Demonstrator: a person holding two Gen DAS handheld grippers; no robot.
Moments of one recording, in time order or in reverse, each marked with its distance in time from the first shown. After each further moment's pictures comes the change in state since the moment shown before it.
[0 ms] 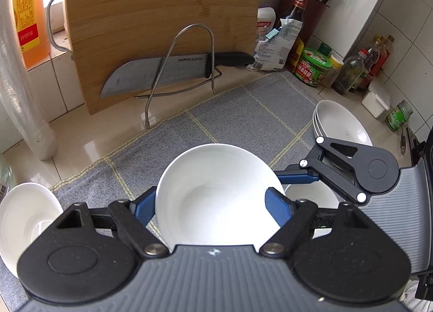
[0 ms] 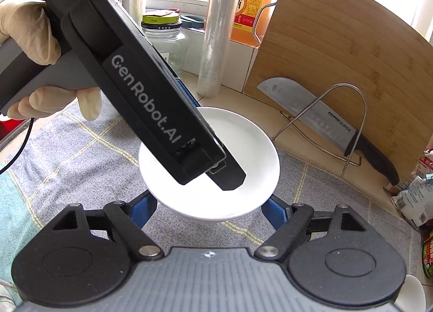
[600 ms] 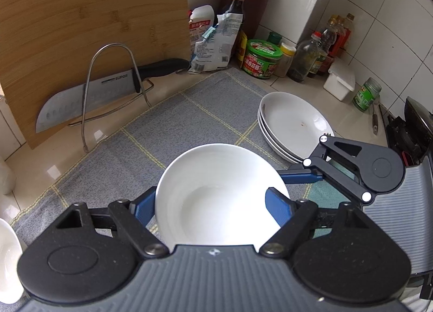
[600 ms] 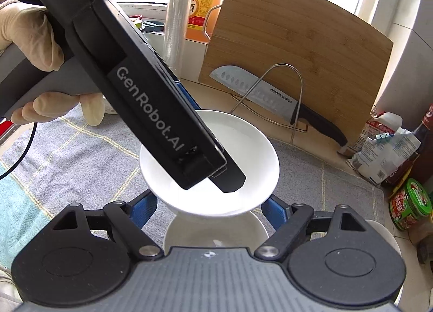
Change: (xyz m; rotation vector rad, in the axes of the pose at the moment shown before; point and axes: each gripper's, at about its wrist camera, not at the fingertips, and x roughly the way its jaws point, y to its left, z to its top) left arm 0.011 -0.072 0.016 0.145 0.002 -0.095; right arm -0.060 -0.013 -0.039 0.110 0.012 -0.142
